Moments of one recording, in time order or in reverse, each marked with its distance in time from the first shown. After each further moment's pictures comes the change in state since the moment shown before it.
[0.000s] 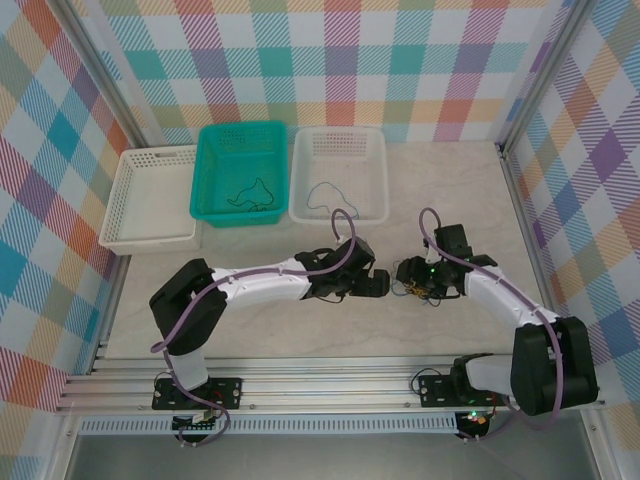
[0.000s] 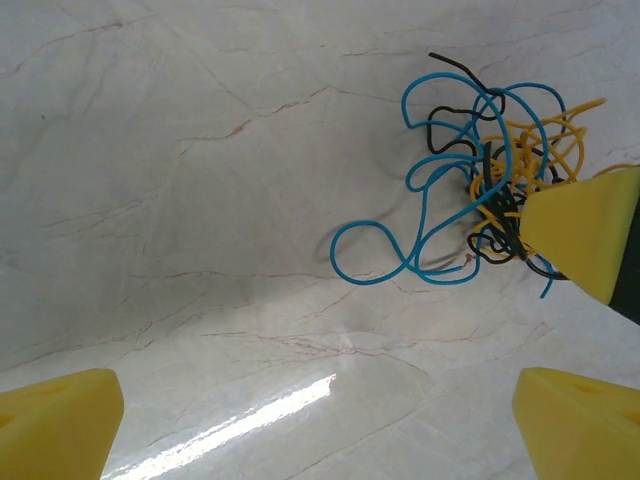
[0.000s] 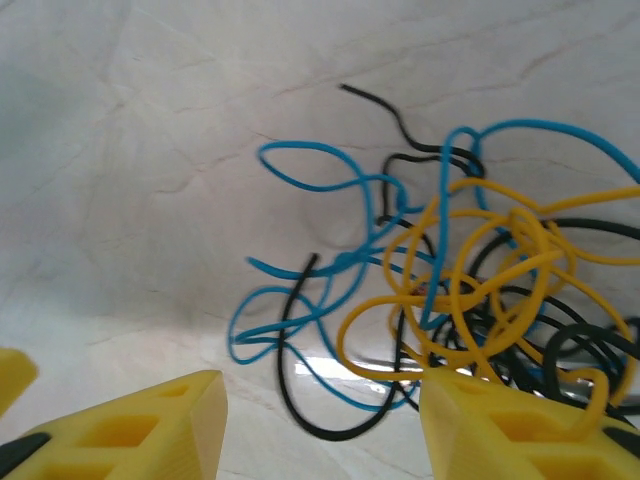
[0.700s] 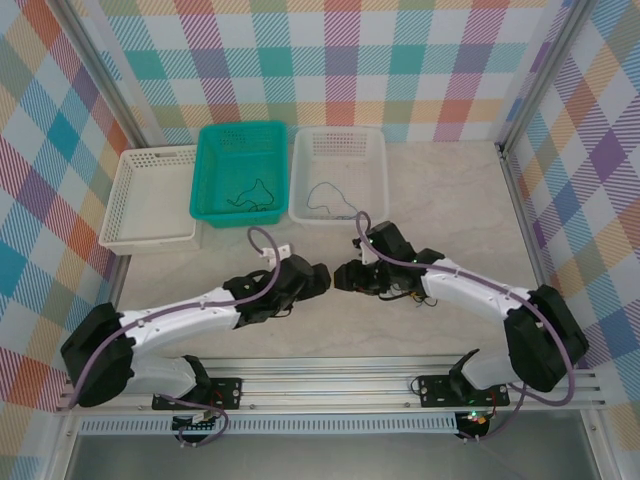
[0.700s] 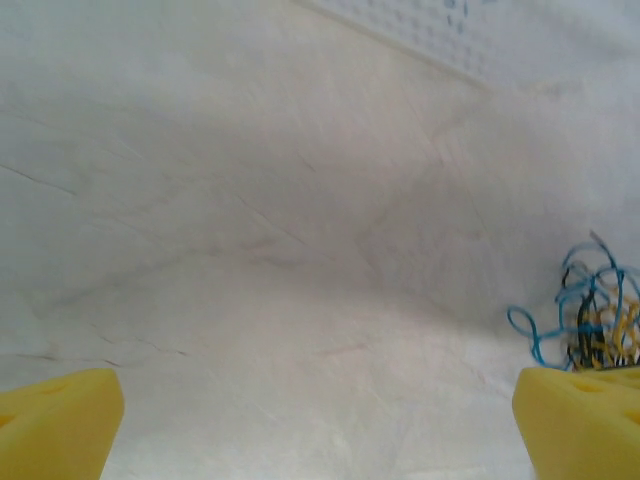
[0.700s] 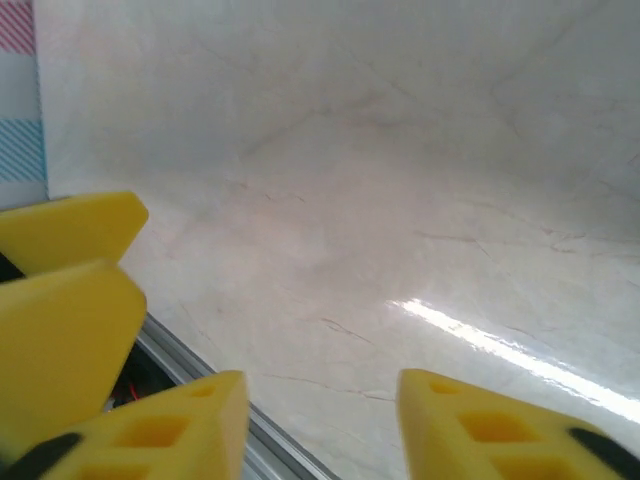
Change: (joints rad) left arm 0.071 -0.533 -0.461 0.012 -0.311 -0.233; right arm 0.464 0.119 0.178 0.157 -0.107 0.206
